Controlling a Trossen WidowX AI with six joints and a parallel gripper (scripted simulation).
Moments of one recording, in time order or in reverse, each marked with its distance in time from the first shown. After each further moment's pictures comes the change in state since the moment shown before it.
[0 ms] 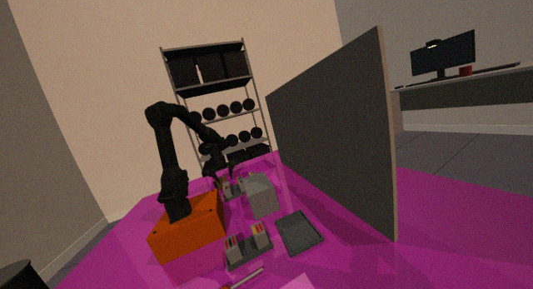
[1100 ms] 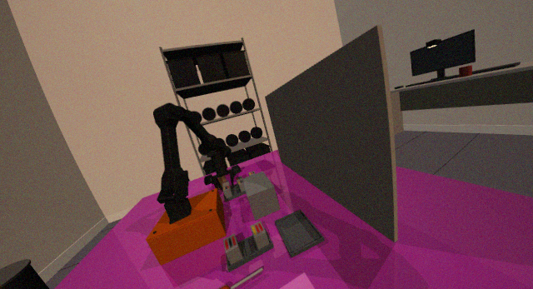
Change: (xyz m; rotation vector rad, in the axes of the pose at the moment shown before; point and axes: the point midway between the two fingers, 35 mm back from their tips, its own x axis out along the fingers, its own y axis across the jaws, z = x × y) arm 0.042 0.002 -0.003 0.000 0.006 0.005
